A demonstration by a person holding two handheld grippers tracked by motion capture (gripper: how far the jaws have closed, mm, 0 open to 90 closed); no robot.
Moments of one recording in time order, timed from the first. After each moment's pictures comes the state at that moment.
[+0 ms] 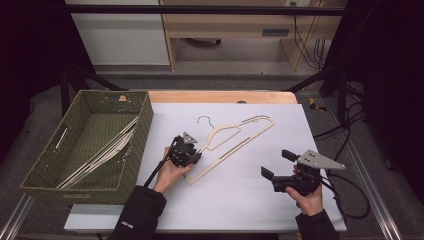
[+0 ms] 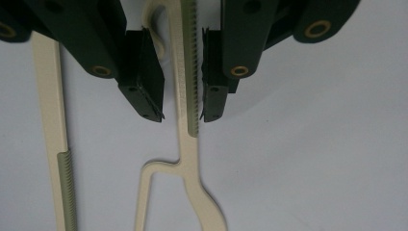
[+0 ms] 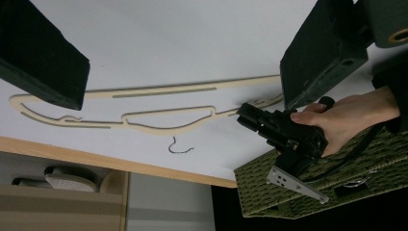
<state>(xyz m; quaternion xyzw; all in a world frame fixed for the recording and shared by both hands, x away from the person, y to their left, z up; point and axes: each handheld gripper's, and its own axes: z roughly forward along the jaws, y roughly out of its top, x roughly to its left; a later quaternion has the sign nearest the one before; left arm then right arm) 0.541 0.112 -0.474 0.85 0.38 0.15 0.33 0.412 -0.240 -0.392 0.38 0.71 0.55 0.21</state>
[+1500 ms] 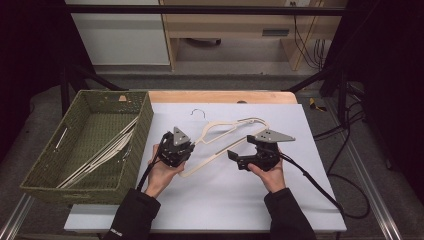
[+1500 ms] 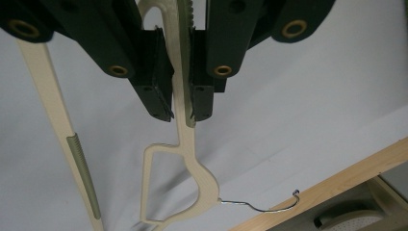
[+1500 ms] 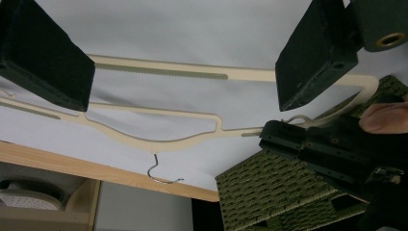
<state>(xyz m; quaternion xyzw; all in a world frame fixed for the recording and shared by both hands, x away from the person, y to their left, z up) 0.499 0.125 -0.407 0.83 0.35 0.24 0.36 0.484 -0.160 -0.399 0.37 0.74 0.53 0.16</state>
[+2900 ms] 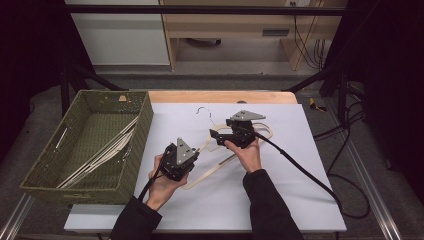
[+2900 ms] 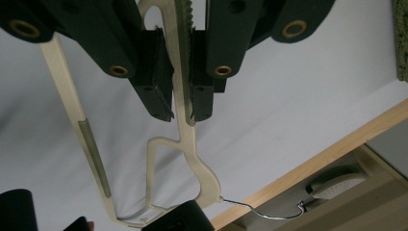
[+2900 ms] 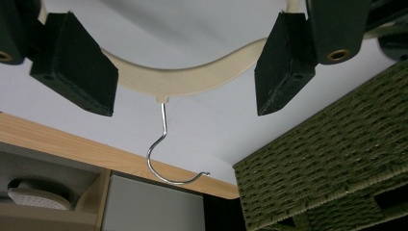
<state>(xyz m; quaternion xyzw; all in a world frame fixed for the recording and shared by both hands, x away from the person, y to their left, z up) 0.455 0.112 -0.398 0.82 0.31 0.28 0.39 0.553 -0.105 -0.401 0.38 0.75 0.51 0.18</state>
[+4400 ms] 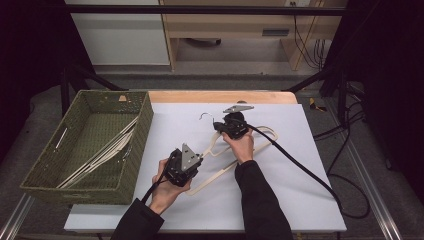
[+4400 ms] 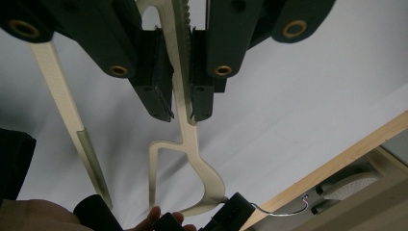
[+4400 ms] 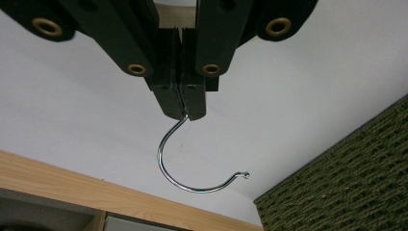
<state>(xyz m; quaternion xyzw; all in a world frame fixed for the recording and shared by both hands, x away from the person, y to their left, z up) 0.446 0.104 -0.407 0.84 0.29 0.28 0.37 0.596 -0.093 -0.422 0.42 0.78 0.45 0.14</state>
